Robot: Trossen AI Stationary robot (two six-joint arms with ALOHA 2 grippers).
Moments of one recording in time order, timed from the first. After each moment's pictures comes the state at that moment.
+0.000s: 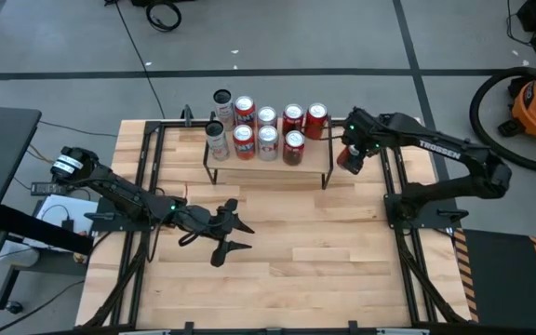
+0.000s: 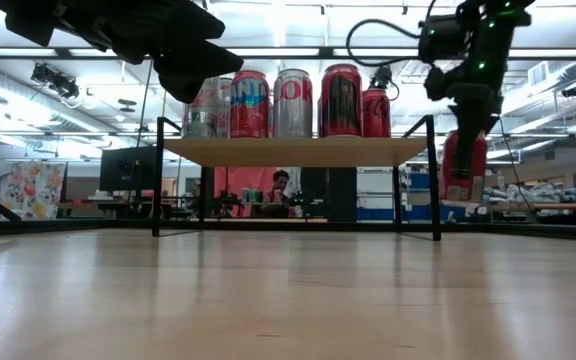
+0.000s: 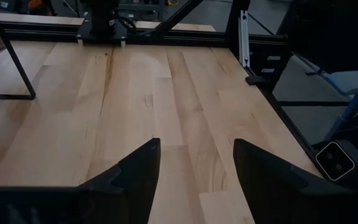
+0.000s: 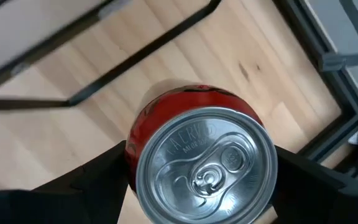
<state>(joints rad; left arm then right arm) -0.35 1.35 0.60 0.44 -0.14 -0.17 -0.61 1.18 0.99 -1.06 0.14 0.03</state>
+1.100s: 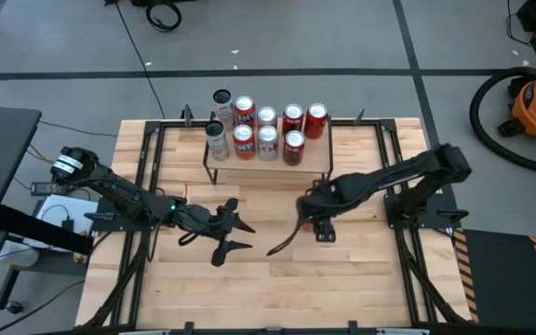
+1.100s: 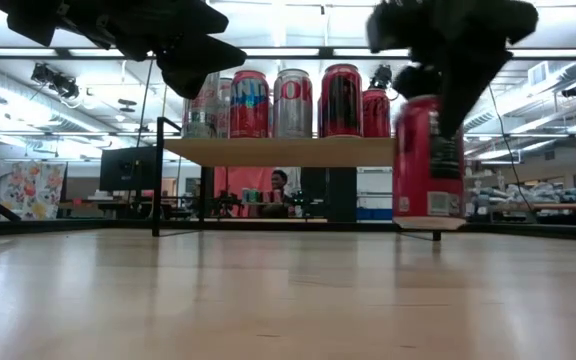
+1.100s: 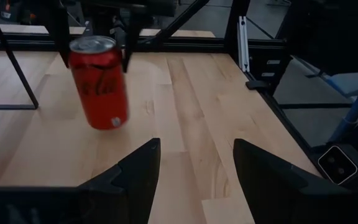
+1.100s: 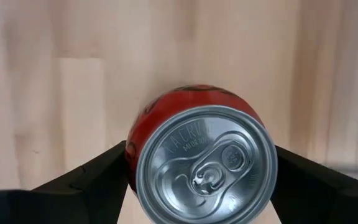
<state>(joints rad) -0.35 1.35 0.60 0.46 -0.14 -0.14 0.20 1.59 1.23 -1.00 0.13 0.22</state>
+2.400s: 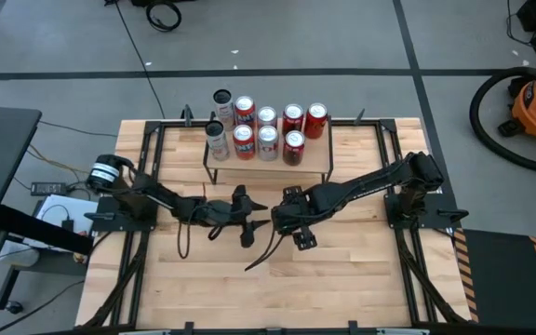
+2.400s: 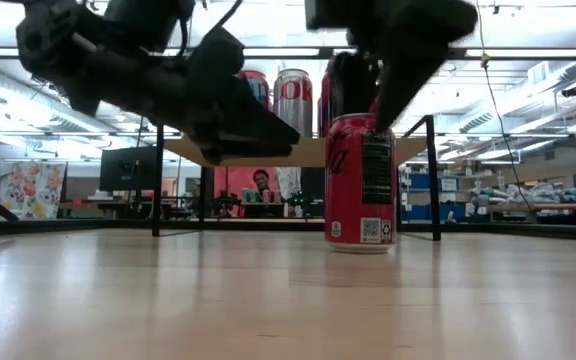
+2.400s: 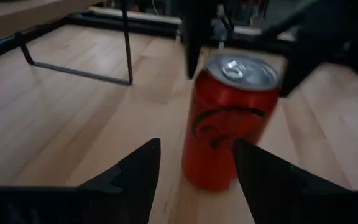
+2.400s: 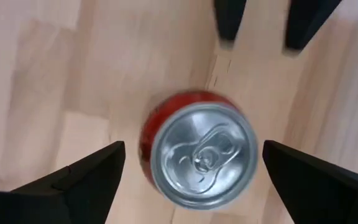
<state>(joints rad) -0.20 1.68 0.60 0.79 -0.35 -0.20 0.23 1.85 1.51 -0.98 0.16 -0.05</state>
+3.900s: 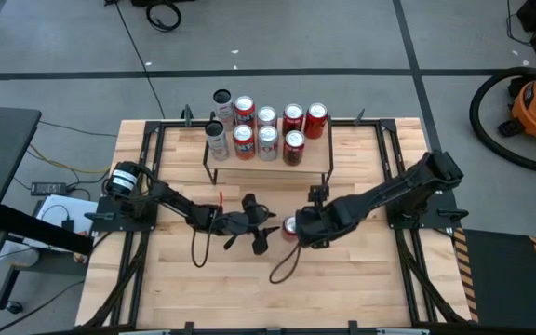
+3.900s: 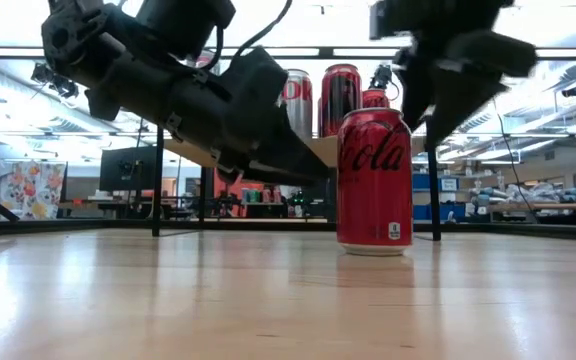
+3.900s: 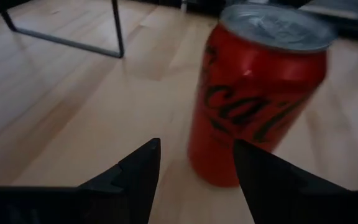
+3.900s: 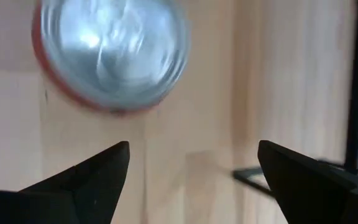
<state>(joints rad) -0.25 1.86 0.77 0.68 -0.42 -0.29 0.34 1.70 1.29 -1.01 0.50 0.28</state>
